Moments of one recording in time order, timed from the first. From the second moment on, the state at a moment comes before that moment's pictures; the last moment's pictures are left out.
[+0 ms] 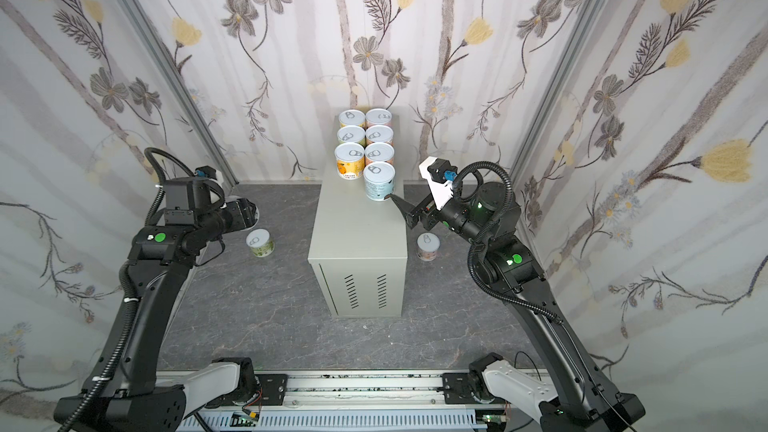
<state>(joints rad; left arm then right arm) -0.06 1.18 1.50 -0.91 0.01 -0.21 0.44 1.07 1.31 -0.19 -0.36 -0.20</state>
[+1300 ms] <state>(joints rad) -0.69 1.61 2.18 -1.27 0.04 0.10 0.44 0.94 1.17 -0.11 -0.47 -0.19</state>
